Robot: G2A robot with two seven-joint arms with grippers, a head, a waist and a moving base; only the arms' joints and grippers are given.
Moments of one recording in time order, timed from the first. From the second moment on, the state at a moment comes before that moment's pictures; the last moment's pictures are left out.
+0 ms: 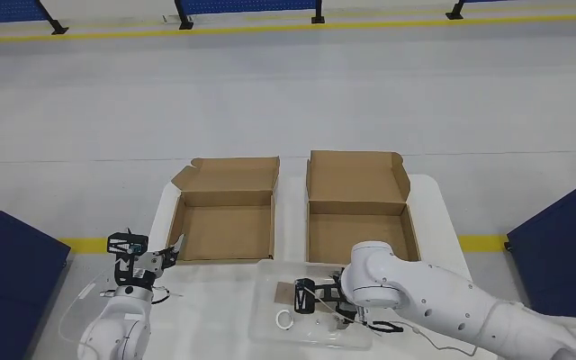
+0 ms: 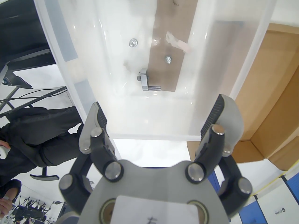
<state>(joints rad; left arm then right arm) 1.73 -1.15 -1.60 -1.80 1.33 0.00 0.00 -0.71 -0.91 0.37 -1.89 -0.73 -0.37 1.45</state>
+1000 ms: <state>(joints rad) 1.73 -1.15 -1.60 -1.80 1.33 0.00 0.00 -0.77 -0.92 0.36 -1.84 -0.75 -0.36 1.43</state>
